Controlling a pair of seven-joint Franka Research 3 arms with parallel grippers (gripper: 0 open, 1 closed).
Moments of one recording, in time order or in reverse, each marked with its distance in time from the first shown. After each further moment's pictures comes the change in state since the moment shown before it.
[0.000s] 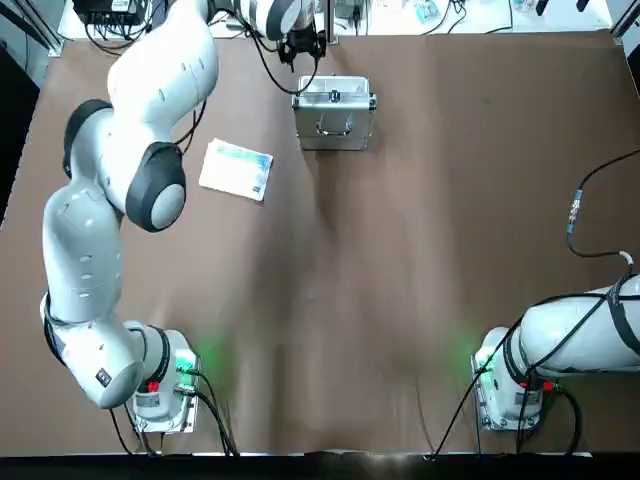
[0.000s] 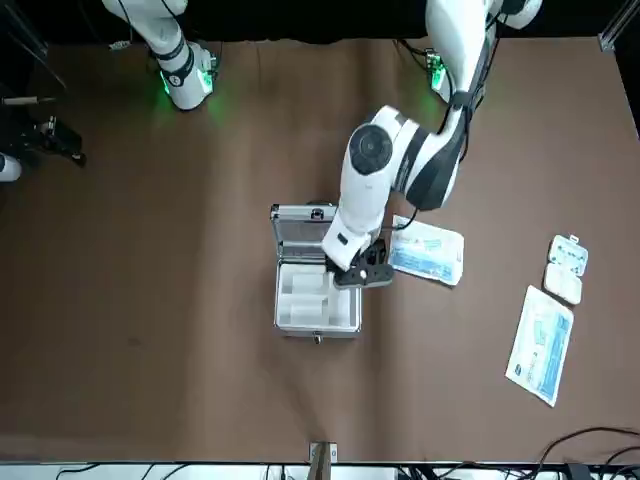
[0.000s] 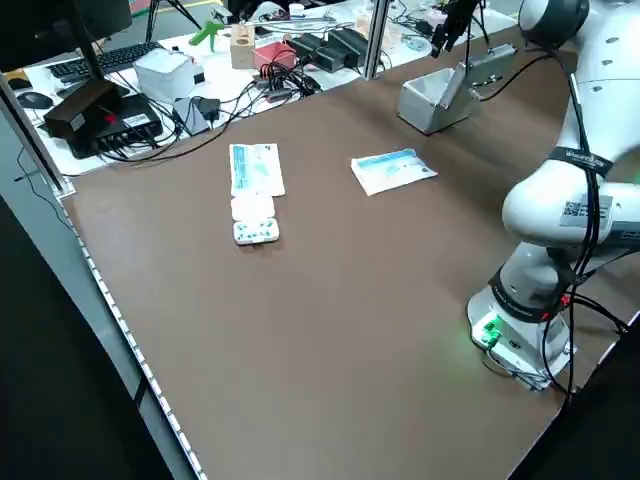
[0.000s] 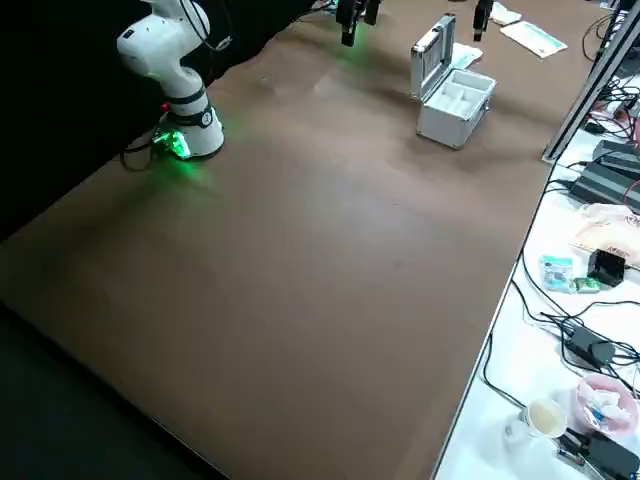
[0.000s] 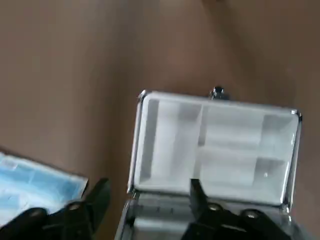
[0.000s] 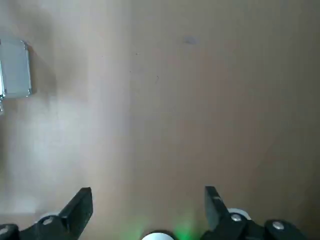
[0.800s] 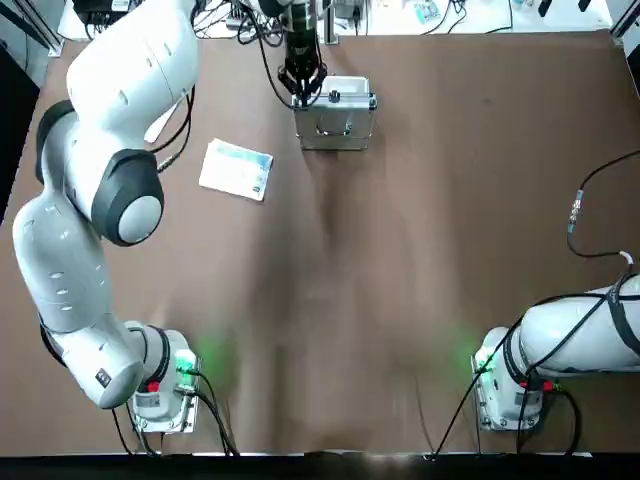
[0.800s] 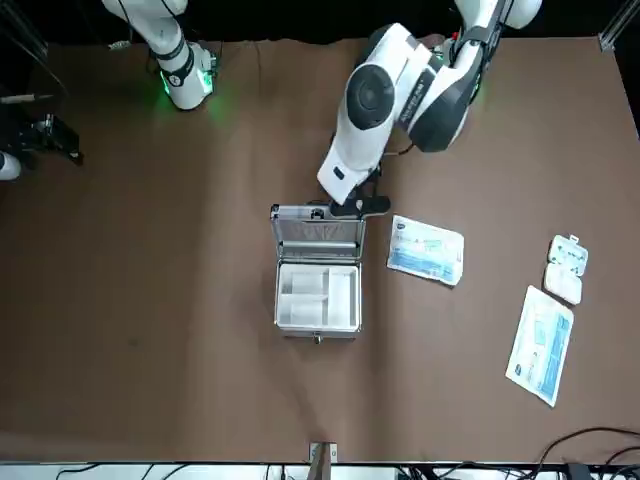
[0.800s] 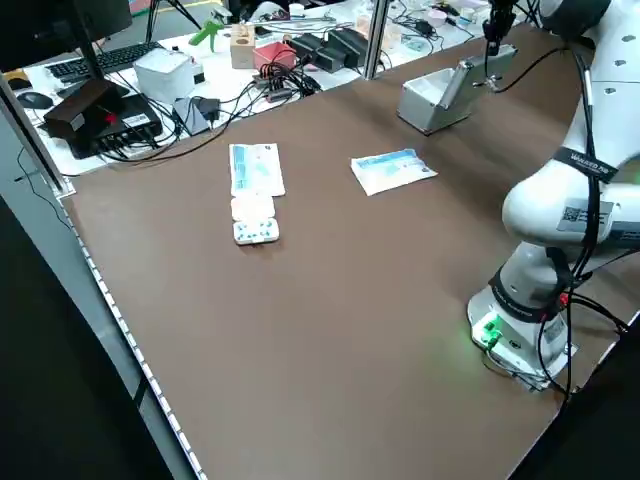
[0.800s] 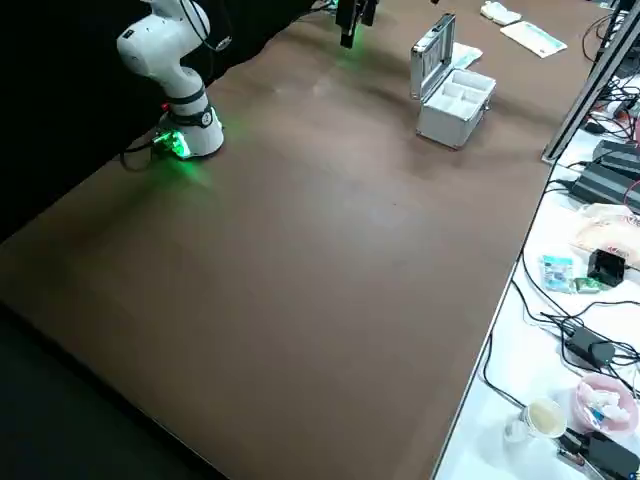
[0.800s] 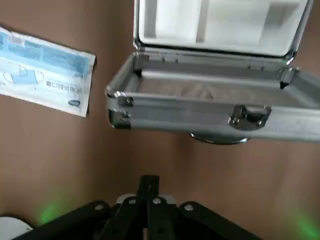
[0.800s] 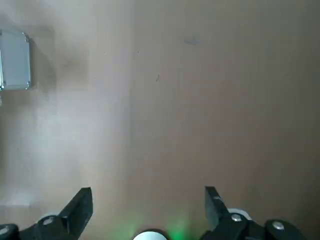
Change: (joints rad) left arm -0.007 -0.112 -0.084 -0.018 -0.151 -0.374 -0.017; right arm 0.000 0.000 -0.009 -0.002 0.000 -0.004 -0.059
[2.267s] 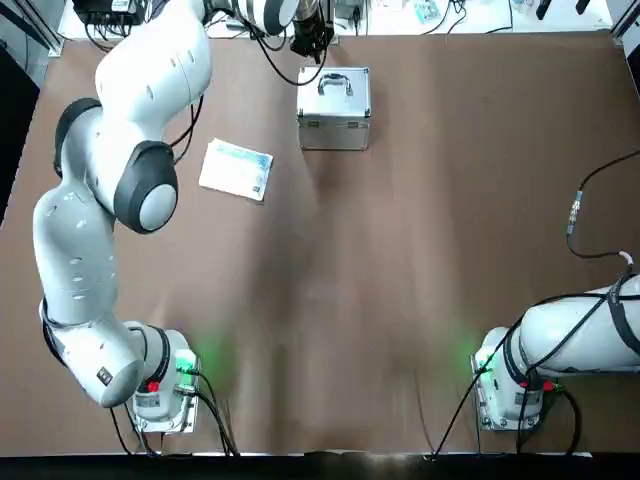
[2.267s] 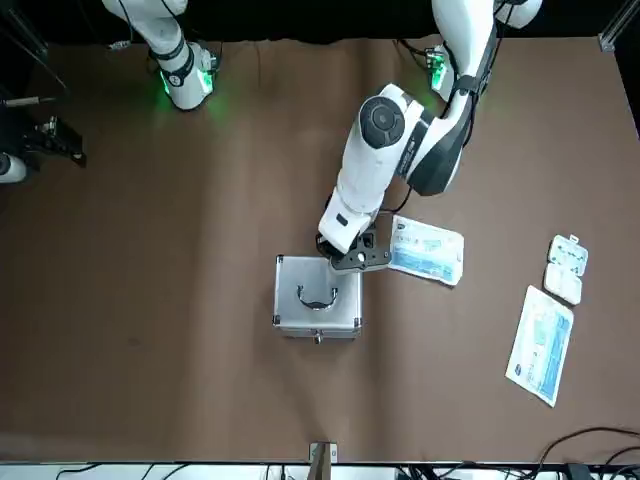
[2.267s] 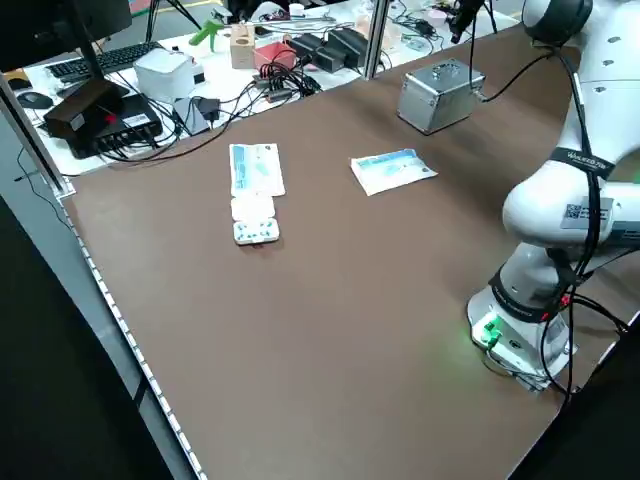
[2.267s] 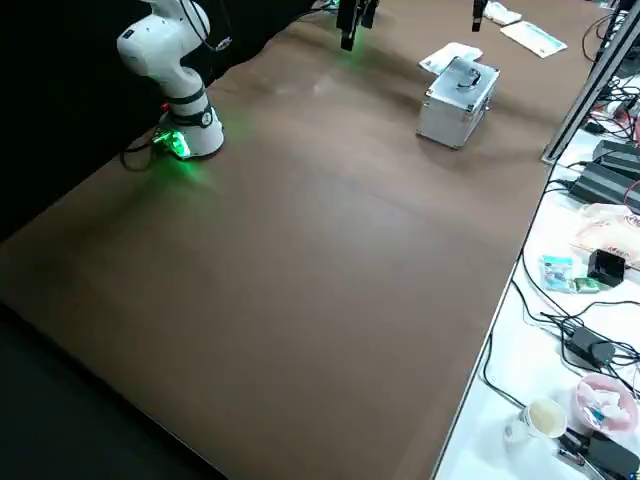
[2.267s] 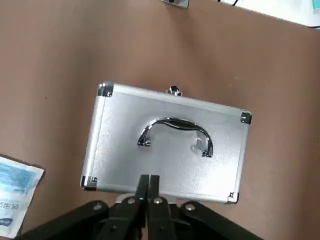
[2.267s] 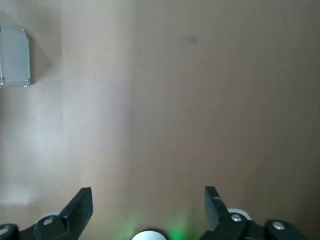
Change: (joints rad) left arm 0.033 0.098 0.028 -0.001 0.089 0.524 -0.037; right arm 0.000 0.000 0.003 -0.012 0.000 0.005 -0.006
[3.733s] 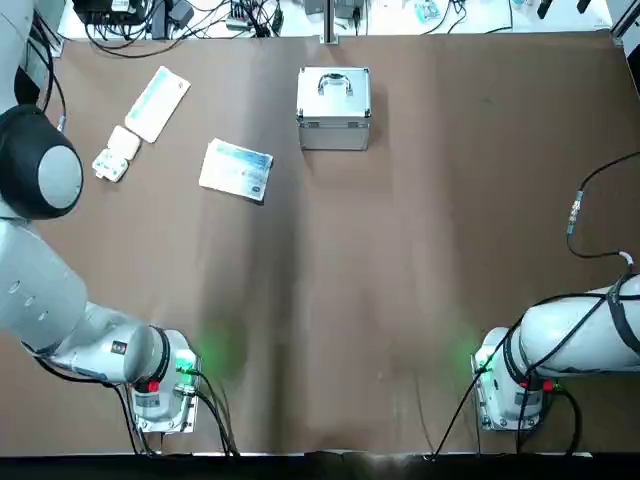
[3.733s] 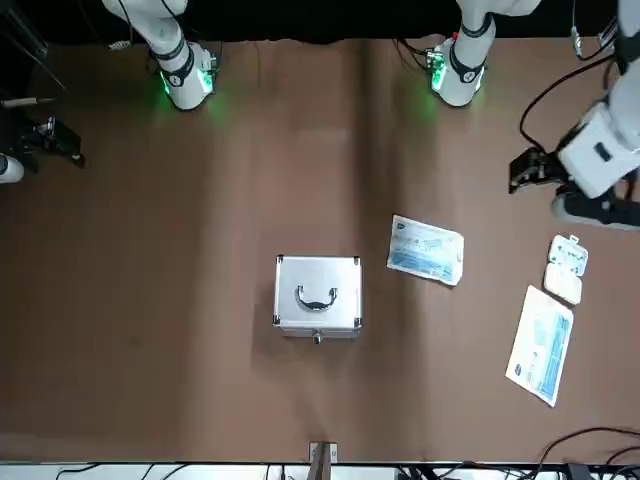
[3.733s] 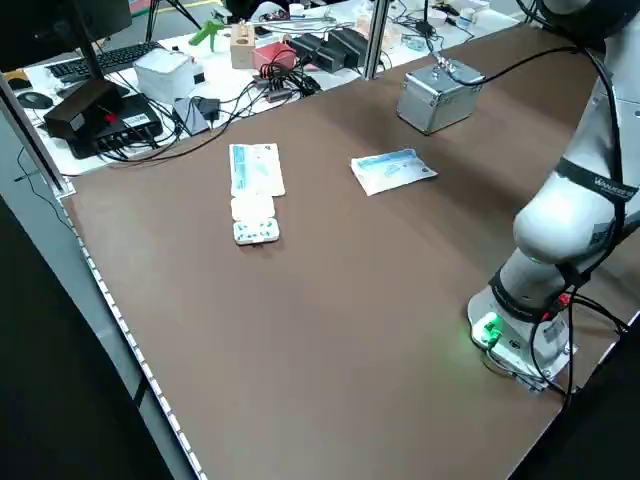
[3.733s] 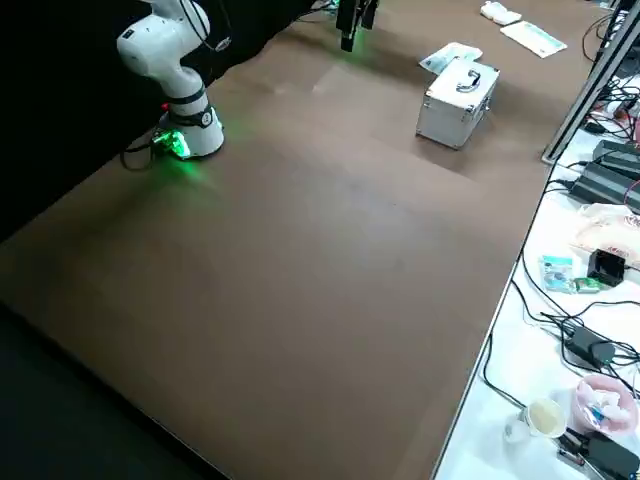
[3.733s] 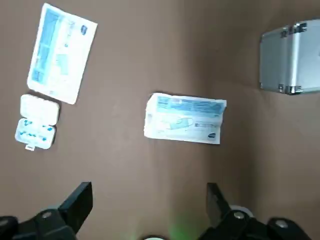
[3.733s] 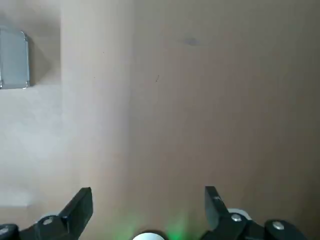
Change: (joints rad) left arm 0.501 -0.365 0.015 0.003 0.028 -0.714 0.778; right arm -0.001 0.000 -0.006 0.000 0.000 0.009 -0.004
